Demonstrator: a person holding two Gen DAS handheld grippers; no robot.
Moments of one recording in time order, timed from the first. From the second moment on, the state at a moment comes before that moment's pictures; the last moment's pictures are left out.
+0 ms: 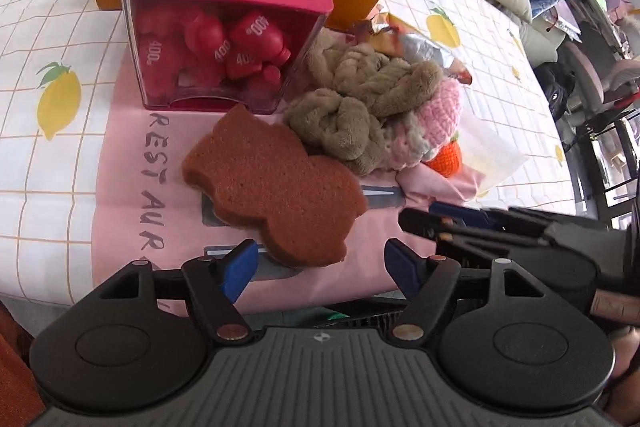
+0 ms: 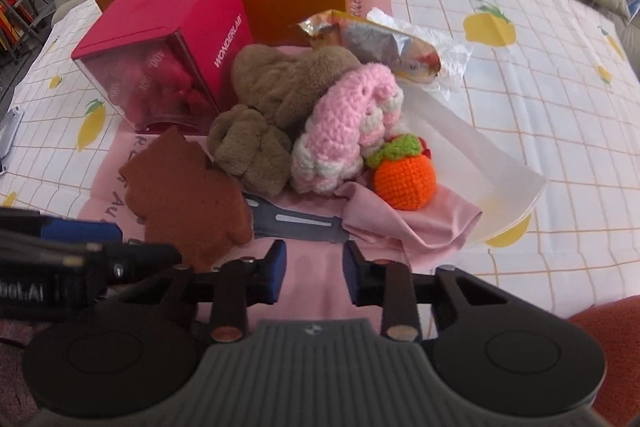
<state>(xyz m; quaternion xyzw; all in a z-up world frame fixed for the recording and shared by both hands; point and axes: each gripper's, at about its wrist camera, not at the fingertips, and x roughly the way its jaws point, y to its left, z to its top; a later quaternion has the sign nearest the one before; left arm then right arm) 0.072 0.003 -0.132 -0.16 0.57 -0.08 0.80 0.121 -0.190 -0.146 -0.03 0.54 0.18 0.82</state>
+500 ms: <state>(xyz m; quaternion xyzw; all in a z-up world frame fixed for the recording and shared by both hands) 0.068 0.033 -0.127 -0.23 0.56 -0.02 0.80 0.114 -0.156 -0.156 0.01 0.55 0.32 0.77</state>
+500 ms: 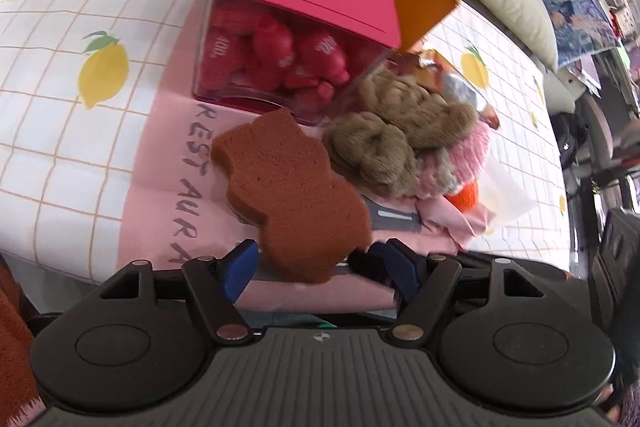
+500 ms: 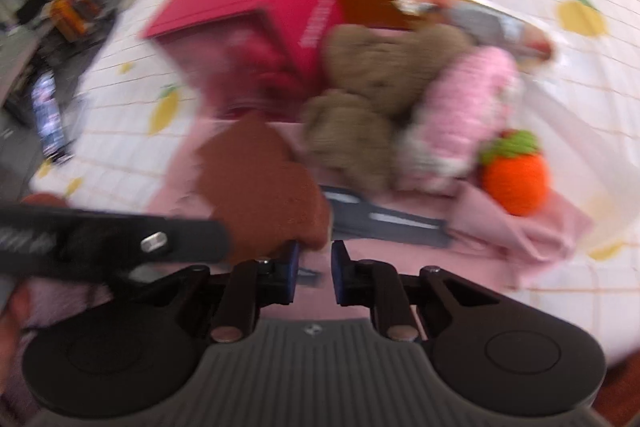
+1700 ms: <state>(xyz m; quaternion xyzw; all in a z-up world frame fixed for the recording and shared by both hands) 0.096 -0.010 -0.146 -0.11 0.58 0.05 0.81 0.110 -0.181 -0.161 0.05 0.56 0.25 0.79</state>
